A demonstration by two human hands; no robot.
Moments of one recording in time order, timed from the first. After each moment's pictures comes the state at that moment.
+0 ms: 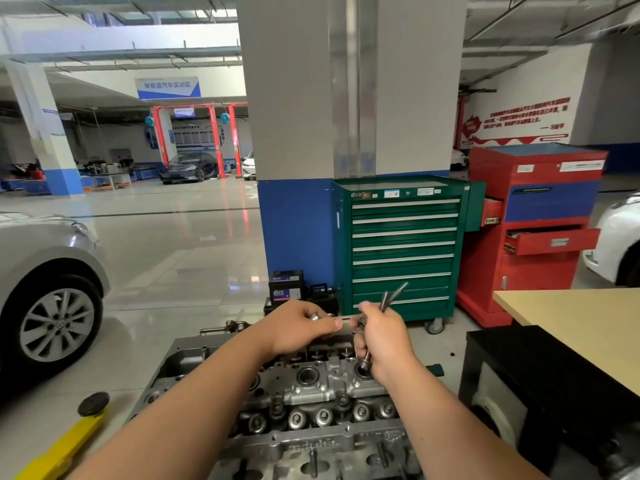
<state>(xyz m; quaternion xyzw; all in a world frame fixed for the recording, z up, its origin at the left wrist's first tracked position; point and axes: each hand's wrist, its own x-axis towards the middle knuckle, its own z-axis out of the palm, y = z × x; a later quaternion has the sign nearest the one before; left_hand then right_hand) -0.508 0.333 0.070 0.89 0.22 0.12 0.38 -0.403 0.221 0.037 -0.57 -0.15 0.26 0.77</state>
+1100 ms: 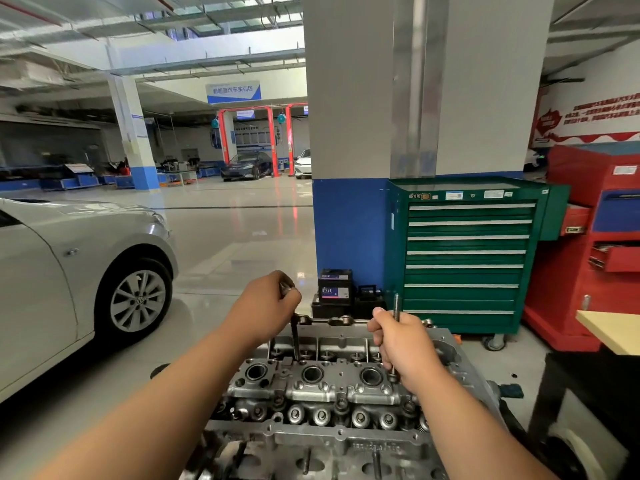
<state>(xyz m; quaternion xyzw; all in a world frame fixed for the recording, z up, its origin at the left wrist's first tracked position) -0.604 0.394 0.085 0.85 0.37 0.34 0.18 -0.435 0.259 0.026 -0.67 -0.30 0.25 0.64</state>
